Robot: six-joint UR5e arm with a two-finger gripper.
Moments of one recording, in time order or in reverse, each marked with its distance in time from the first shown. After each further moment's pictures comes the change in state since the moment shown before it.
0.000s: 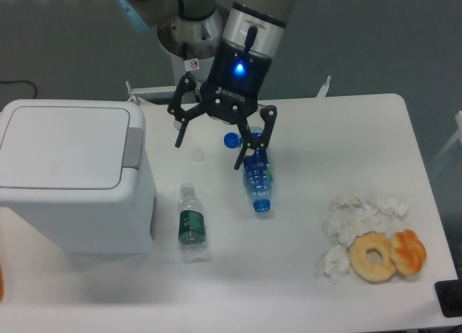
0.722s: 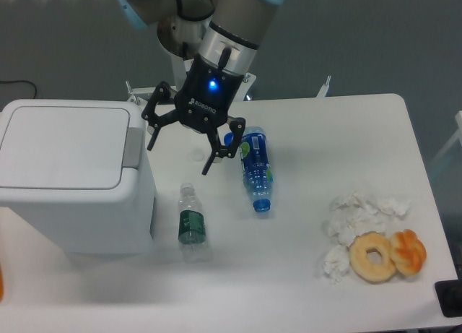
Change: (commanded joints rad) arm -0.040 0.017 -0.058 -0.014 0.003 -0.003
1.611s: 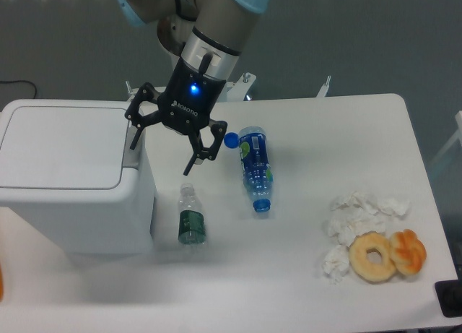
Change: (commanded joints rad) arm -0.025 0.000 -0.020 0.003 -0.002 0.002
